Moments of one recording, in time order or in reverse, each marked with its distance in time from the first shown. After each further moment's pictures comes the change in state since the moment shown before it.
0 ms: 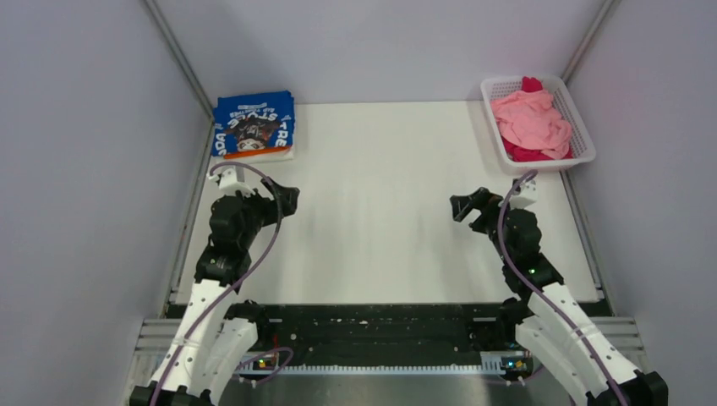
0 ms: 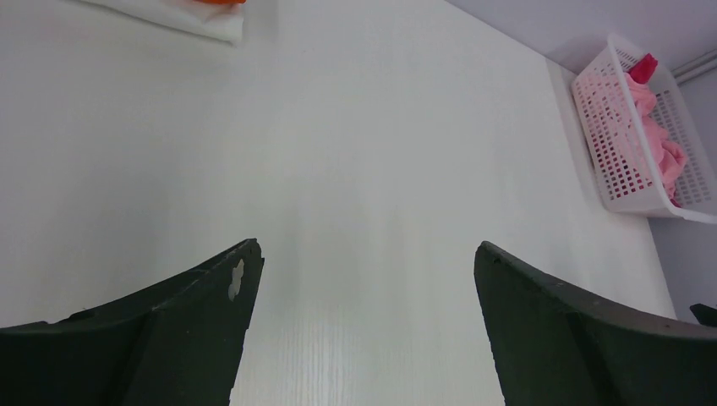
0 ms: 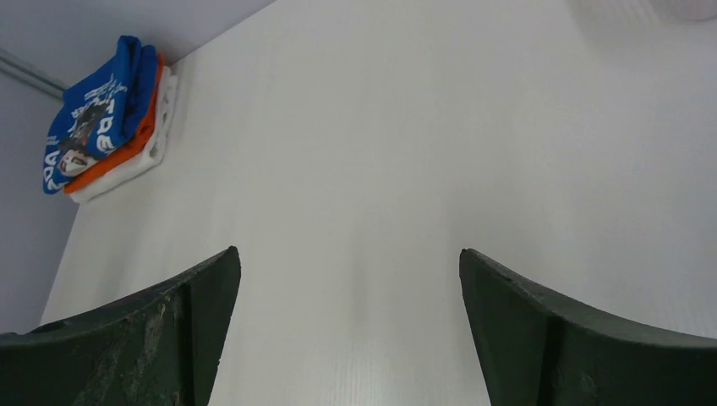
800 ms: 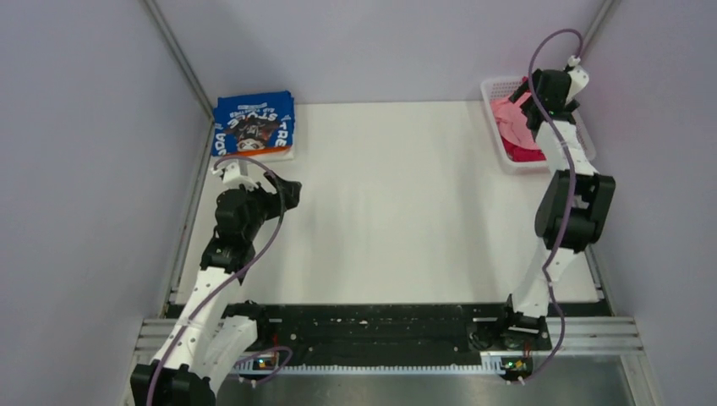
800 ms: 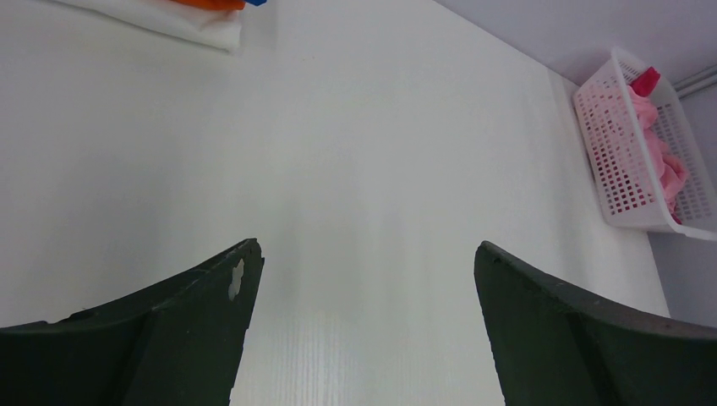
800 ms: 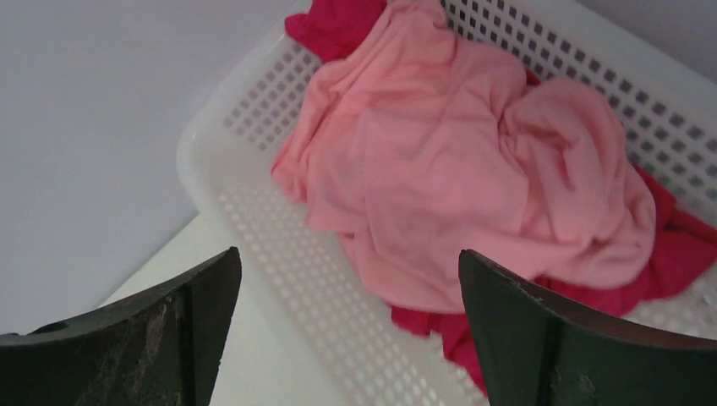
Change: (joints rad) left arm 0.000 0.080 -0.007 0.104 -0.003 -0.022; right arm -0.448 1.225 1.178 -0.206 0.170 -0.071
